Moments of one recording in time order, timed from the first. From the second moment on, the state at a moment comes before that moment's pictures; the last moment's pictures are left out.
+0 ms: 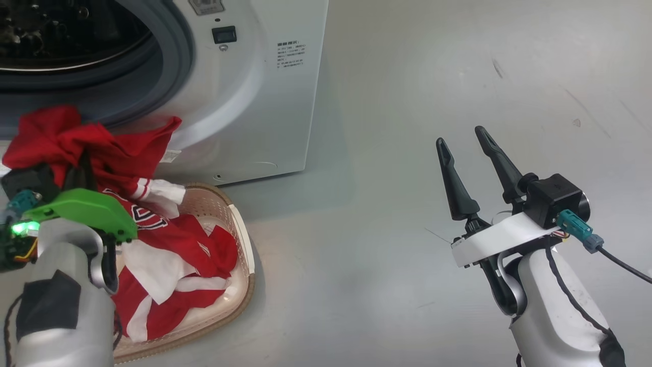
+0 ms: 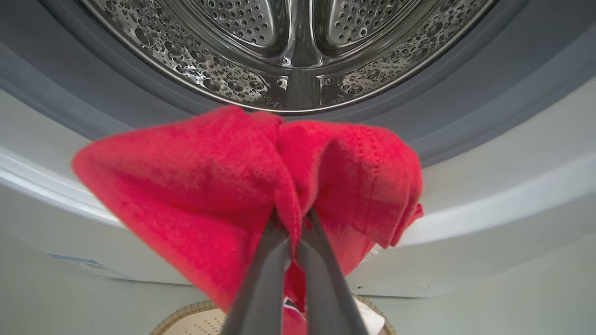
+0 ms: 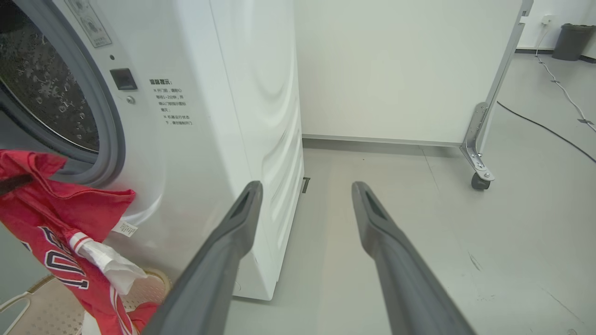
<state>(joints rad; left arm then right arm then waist) -0.62 0.09 0.08 0.79 -0.28 0.01 -0.18 -0.31 -0.05 0.23 0.24 0.26 0.12 -0.25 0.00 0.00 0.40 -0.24</state>
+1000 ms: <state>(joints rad) -0.49 0.07 0.00 0.92 -0.25 -0.01 -0.02 -0.30 -0.05 0.25 0.23 0.26 0.12 -0.25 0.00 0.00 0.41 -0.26</state>
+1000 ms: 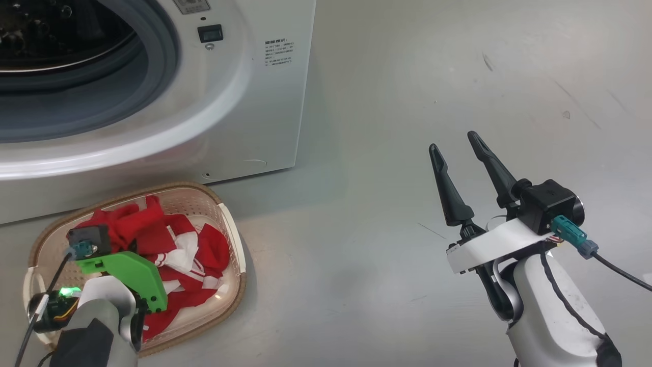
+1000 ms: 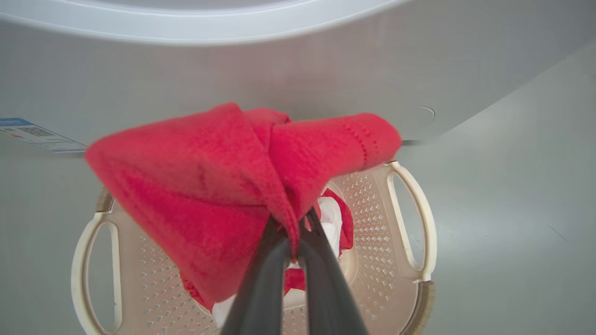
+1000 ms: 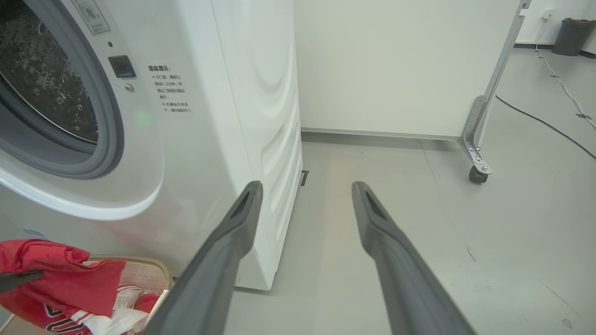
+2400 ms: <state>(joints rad) -0.65 0.12 0.02 1.09 -0.26 0.03 0.16 -0.35 -0.05 0.26 0.18 0.27 0.12 -0.25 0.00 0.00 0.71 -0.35</state>
